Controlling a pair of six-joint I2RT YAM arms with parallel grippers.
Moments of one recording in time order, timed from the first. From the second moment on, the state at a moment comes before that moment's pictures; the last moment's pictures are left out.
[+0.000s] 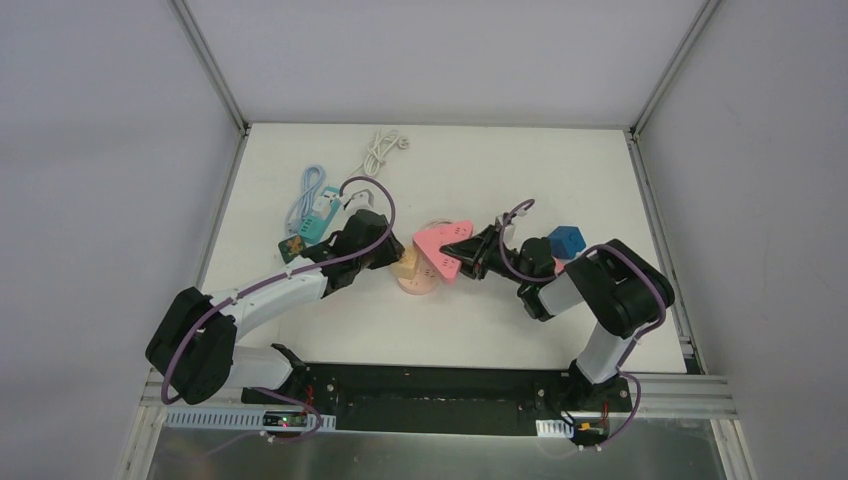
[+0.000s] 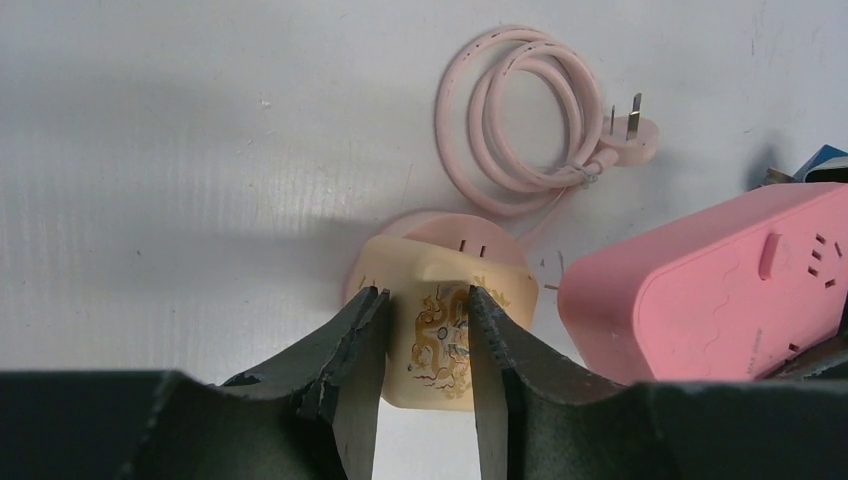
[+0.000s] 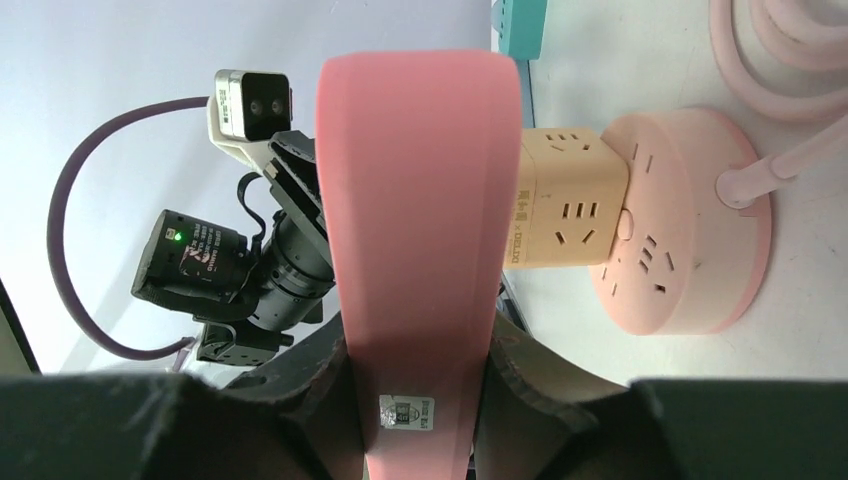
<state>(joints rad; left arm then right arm) -0.67 1.31 0.70 -0.17 -0.24 -0.80 0.54 1.75 0.38 1.33 -0.55 1.57</state>
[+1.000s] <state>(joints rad) -0.69 1.37 0.98 -0.73 -0.21 -0.65 0.22 1.03 0.59 0.03 -0.40 1.10</state>
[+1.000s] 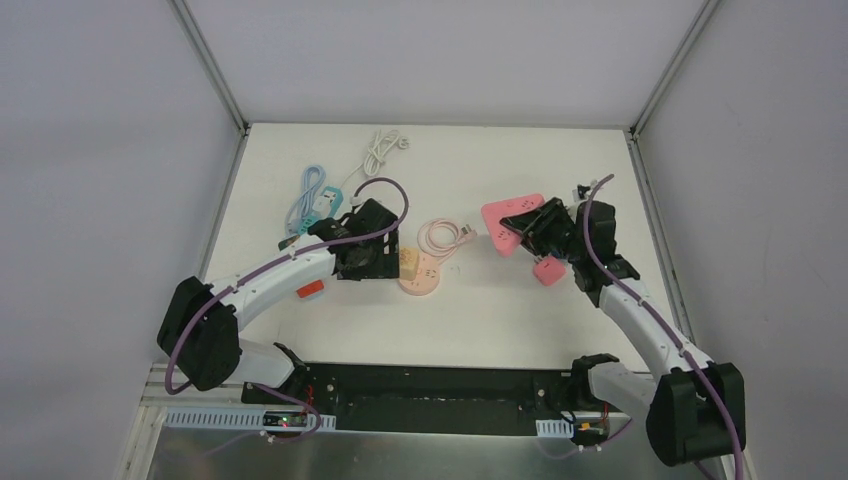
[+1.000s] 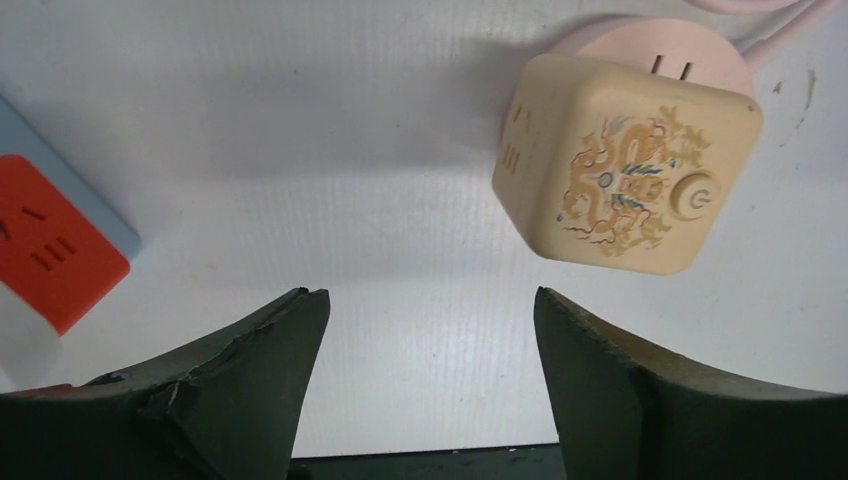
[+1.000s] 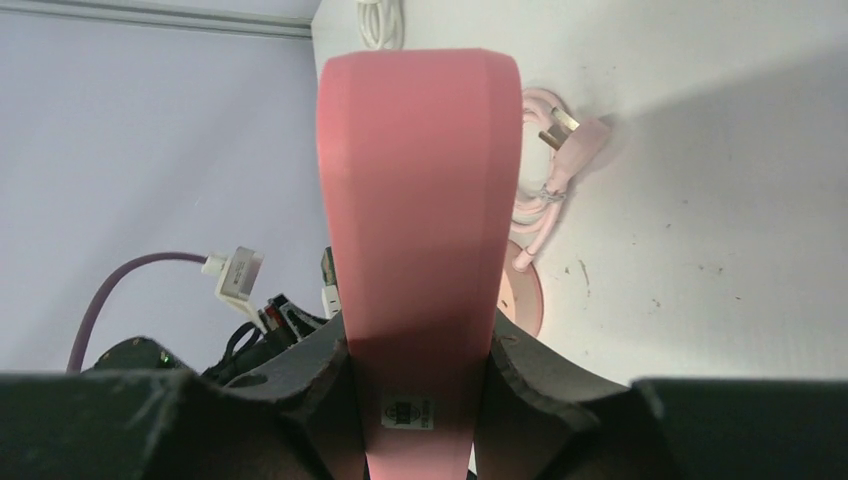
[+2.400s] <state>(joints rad) -0.69 1.02 0.88 -0.88 -0.29 -0.58 0.04 1.70 0.93 0.01 -0.41 1.08</state>
